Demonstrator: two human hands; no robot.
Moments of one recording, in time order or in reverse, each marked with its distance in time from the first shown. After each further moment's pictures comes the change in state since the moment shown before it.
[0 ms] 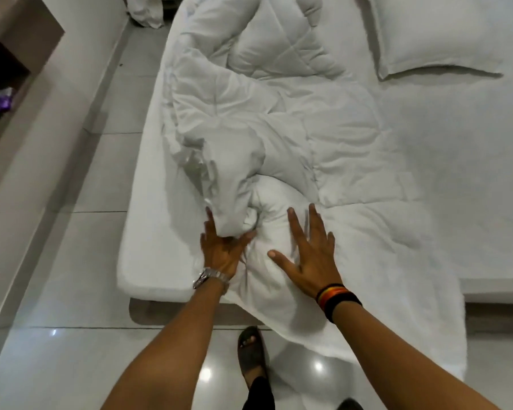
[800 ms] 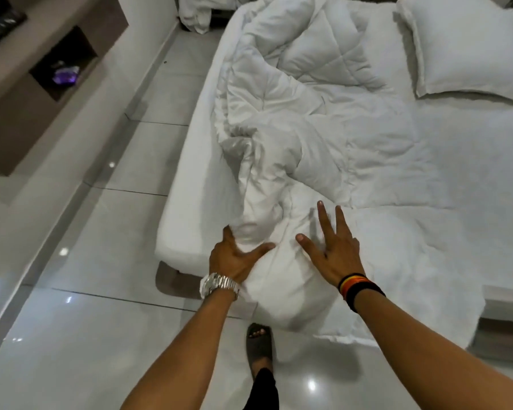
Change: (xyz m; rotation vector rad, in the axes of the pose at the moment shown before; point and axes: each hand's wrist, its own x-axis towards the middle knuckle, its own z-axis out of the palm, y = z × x) left_hand -0.112 0.007 -0.099 0.153 0.020 -0.119; right_hand -0.043 -0.050 0.007 0.020 -0.050 0.084
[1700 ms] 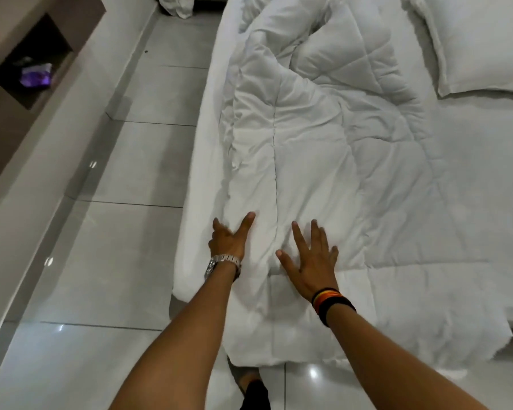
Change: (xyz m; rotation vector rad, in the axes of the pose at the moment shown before) left_hand 0.184 -0.029 -0.043 -0.355 -0.150 -0.309; right_hand 0.092 -0.084 0.131 -0.165 -0.041 0.090
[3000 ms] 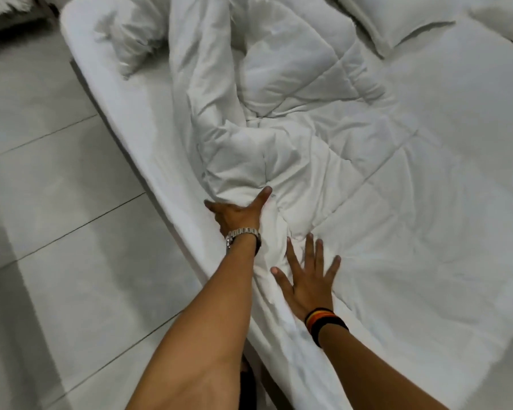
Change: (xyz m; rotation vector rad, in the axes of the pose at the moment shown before) left_hand 0.341 0.267 0.016 0.151 -0.369 0.066; right_hand 0.280 -0.203 0.091 -0.085 0.209 0.624
